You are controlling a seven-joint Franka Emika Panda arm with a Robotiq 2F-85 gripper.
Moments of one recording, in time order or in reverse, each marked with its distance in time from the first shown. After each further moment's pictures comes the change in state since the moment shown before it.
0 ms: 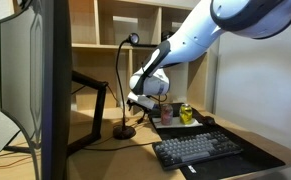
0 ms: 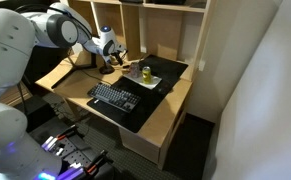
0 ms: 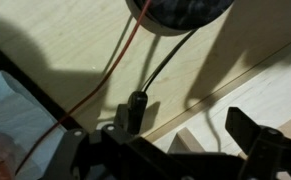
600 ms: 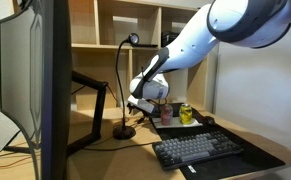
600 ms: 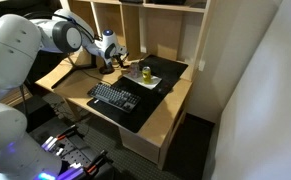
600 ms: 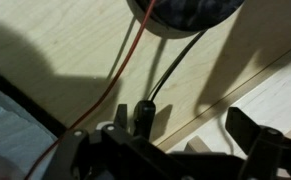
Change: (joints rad) arm -0.014 0.069 0.011 0.067 0.026 -0.006 0.008
